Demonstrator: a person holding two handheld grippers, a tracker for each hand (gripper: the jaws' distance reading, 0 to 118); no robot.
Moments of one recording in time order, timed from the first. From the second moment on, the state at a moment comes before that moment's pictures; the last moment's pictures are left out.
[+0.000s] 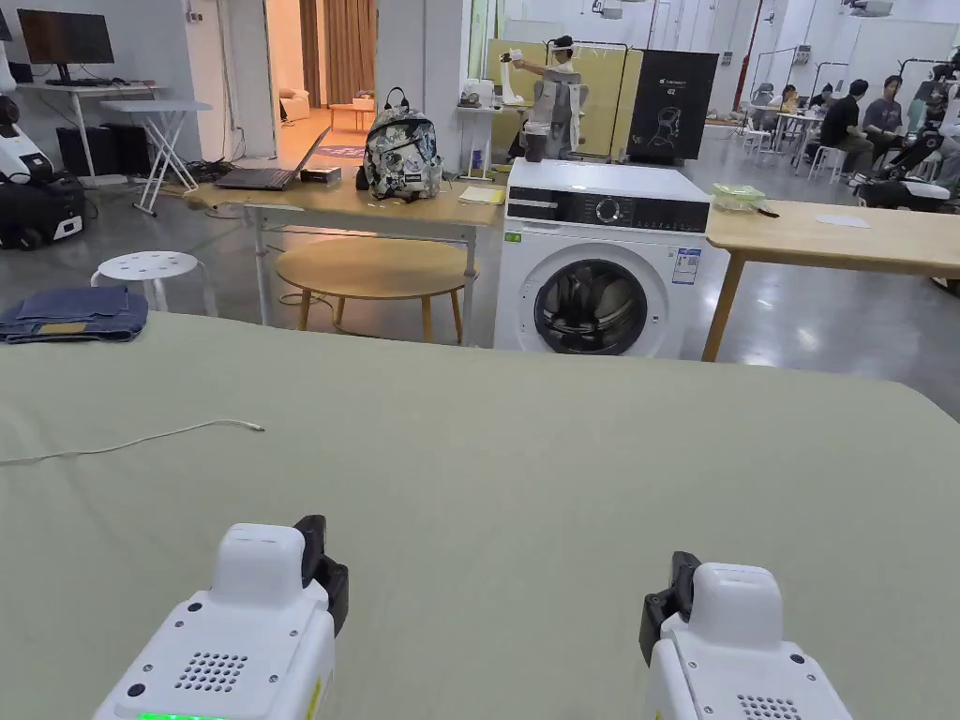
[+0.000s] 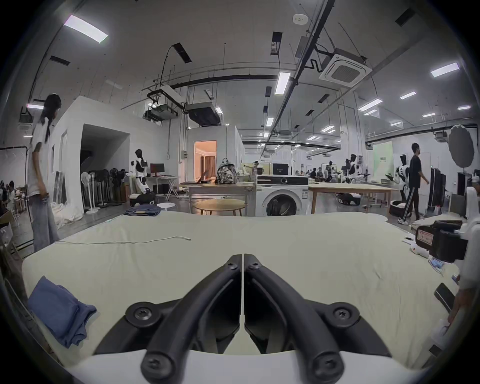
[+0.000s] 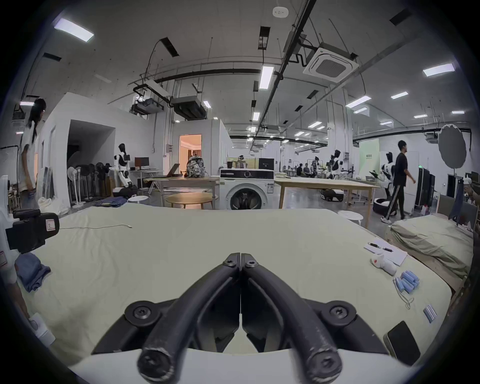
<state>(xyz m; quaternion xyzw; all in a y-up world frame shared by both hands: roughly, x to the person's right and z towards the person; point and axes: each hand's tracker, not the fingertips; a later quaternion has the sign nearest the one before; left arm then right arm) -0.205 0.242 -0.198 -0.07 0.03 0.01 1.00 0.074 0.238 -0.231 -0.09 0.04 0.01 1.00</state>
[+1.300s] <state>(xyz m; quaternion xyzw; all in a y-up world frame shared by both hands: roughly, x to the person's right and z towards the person) -0.217 0.245 -0.196 -0.08 0.06 0.03 0.99 0.063 0.237 -0.245 -0.11 0.03 -0.02 0.99</state>
